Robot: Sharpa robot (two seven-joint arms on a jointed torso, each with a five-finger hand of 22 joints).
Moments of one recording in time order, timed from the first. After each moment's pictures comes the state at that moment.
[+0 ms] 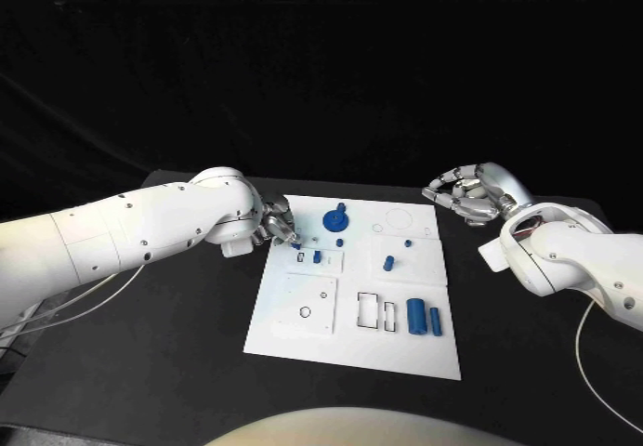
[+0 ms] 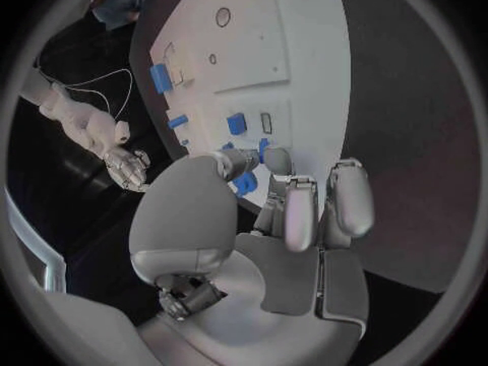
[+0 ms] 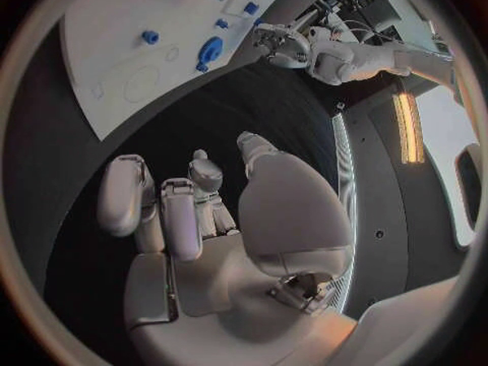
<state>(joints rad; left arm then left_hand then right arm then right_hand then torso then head) 1.22 -0.77 -0.01 1.37 -1.03 0.17 -0.52 1.20 -0.16 0.74 0.22 0.24 0.76 0.09 0.87 0.52 1.21 -0.01 1.08 0.64 1.47 -0.06 1.49 1.31 0.08 1.34 0.05 1.43 1.22 1.26 -0.84 -0.13 1.48 -0.81 -0.56 0.05 1.21 -0.11 0.14 0.29 0.34 0.76 0.17 0.36 0.43 1.16 0.09 1.19 1.06 1.47 0.01 1.45 1.31 0.08 1.36 0.12 1.22 1.31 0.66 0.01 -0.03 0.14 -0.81</state>
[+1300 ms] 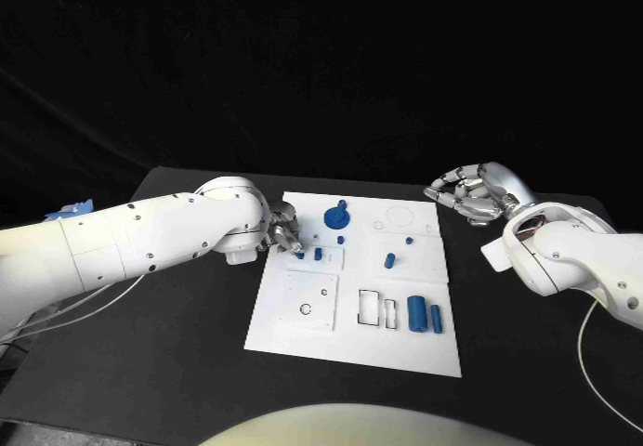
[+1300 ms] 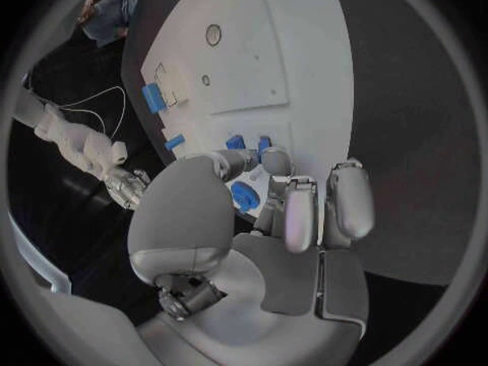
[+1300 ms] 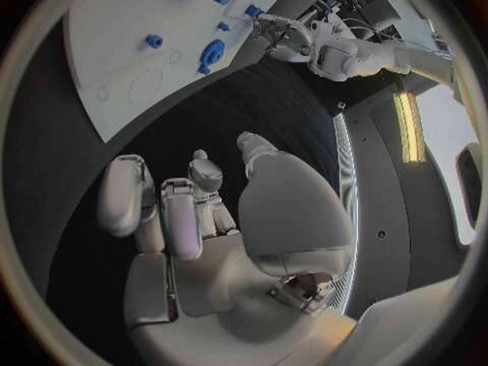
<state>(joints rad) 1.19 -0.77 -0.01 1.42 -1.12 0.17 -0.56 1.17 -0.17 0.78 0.20 0.23 0.76 0.09 0.90 0.52 1.23 -0.01 1.09 0.66 1.47 -0.06 1.50 1.31 0.08 1.35 0.04 1.43 1.24 1.25 -0.84 -0.13 1.48 -0.81 -0.55 0.05 1.21 -0.11 0.14 0.29 0.34 0.76 0.17 0.36 0.43 1.16 0.09 1.19 1.06 1.47 0.01 1.45 1.31 0.08 1.36 0.12 1.22 1.31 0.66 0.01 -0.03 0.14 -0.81</state>
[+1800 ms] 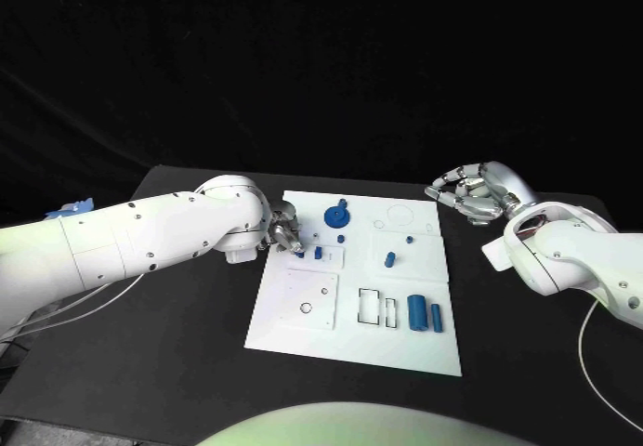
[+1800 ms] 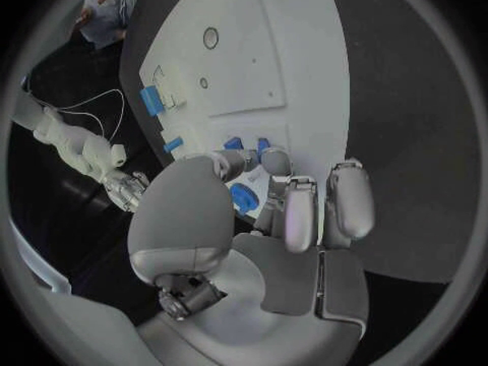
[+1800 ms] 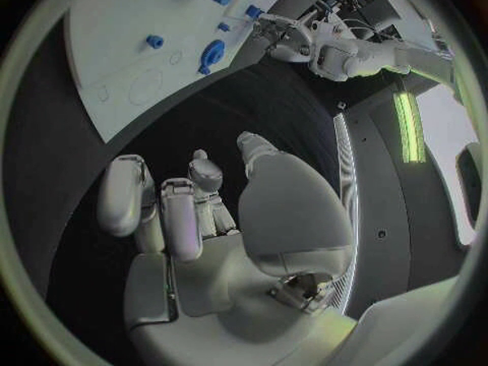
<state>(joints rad) 1.19 -0.77 -0.01 1.43 -1.13 0.18 -0.57 1.17 -0.17 0.78 0.20 0.23 0.76 0.09 0.90 0.52 1.23 -0.02 1.09 0.66 1.47 -0.06 1.50 1.31 0.08 1.35 0.04 1.43 1.24 1.25 -0.84 -0.13 1.48 -0.81 -0.55 0.05 1.21 -0.11 0.14 0.29 0.34 0.76 0.17 0.36 0.43 1.16 0.09 1.19 1.06 1.47 0.01 1.45 1.31 0.08 1.36 0.12 1.22 1.31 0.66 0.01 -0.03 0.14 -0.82</state>
